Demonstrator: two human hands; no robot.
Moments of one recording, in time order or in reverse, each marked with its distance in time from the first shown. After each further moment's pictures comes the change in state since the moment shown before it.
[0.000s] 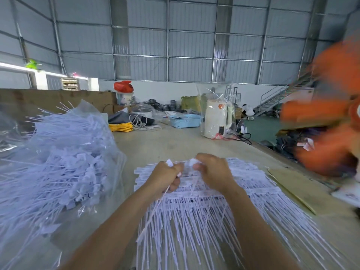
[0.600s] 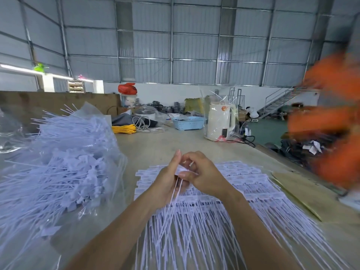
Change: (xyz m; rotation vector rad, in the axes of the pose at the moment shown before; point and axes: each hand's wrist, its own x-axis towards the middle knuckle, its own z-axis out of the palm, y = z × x) left_hand -0.005 -0.004 0.010 -0.380 -0.206 0.043; right_hand -0.001 -0.036 -0.010 0.537 -0.114 -0.042
